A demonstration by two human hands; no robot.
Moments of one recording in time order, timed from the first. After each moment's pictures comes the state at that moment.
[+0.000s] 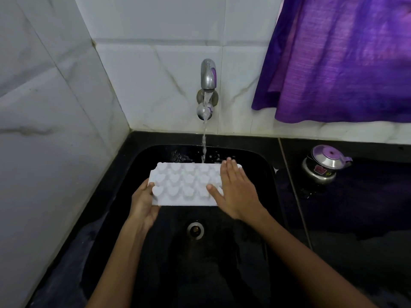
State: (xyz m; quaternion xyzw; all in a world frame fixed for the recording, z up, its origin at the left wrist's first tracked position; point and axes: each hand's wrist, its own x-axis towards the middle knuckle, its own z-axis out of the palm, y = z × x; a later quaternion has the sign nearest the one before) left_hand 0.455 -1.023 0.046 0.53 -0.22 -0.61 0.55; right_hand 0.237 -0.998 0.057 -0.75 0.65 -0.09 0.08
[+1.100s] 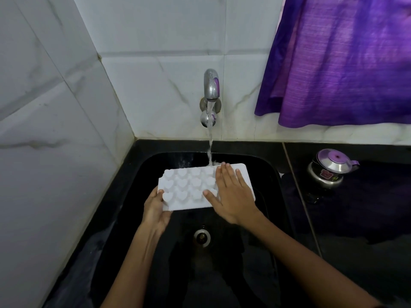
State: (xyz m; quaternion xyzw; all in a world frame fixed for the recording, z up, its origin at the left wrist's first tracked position) left_hand 0.447 -1.034 0.034 0.50 -0.17 -0.64 0.56; right_hand 0.254 -1.011 0.055 -0.76 0.64 -0.08 0.07
